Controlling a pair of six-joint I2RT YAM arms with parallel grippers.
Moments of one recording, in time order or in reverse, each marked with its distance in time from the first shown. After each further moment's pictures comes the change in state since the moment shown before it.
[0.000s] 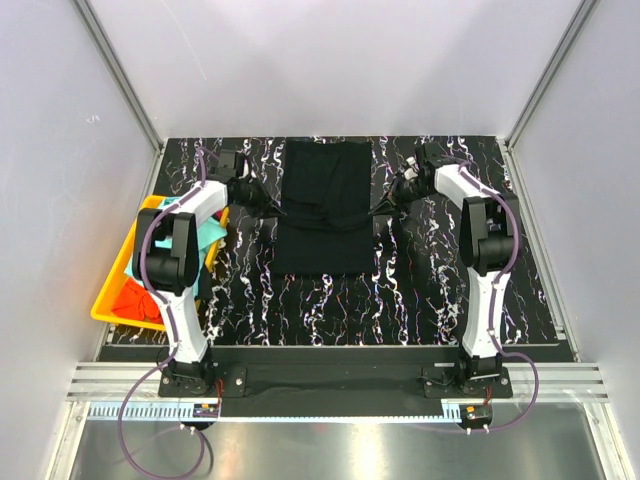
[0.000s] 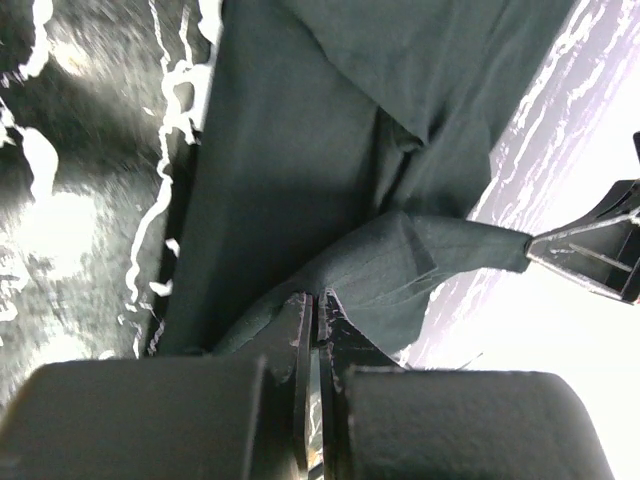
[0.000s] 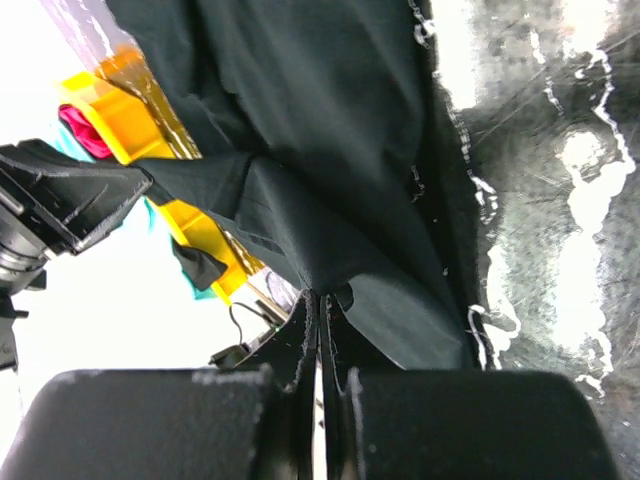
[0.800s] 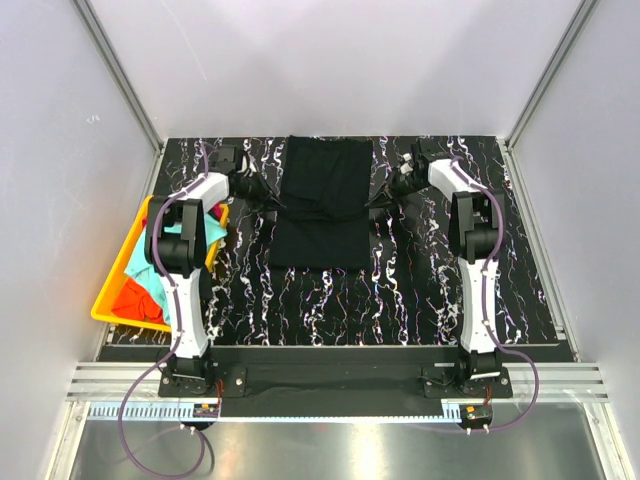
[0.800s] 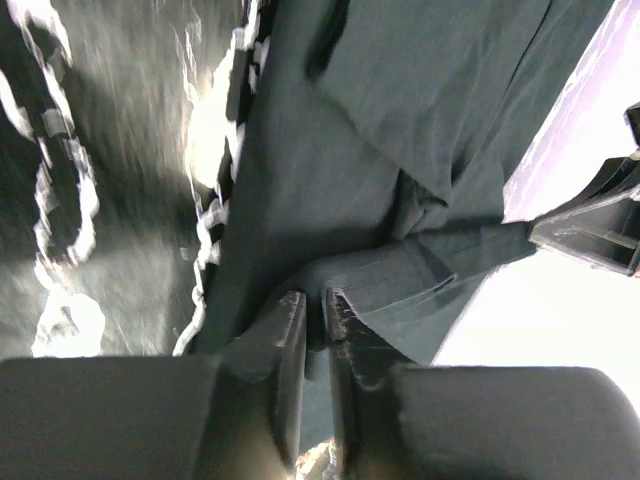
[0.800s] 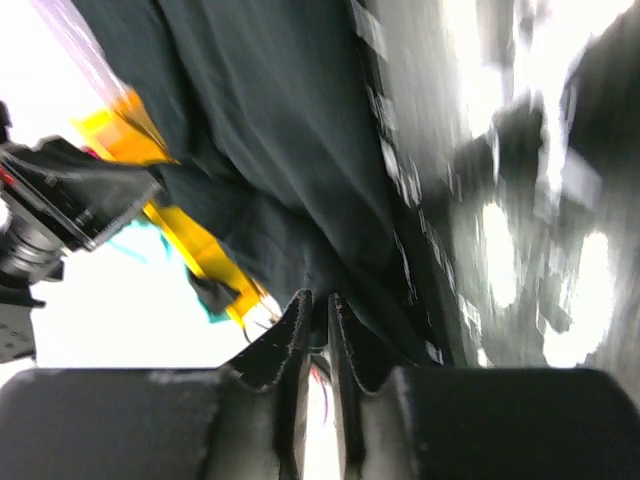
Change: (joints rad) left arm 0.045 0.201 0.179 -0.006 0.070 0.067; right arm -0.011 0.214 0.241 -0.053 -0.026 0.013
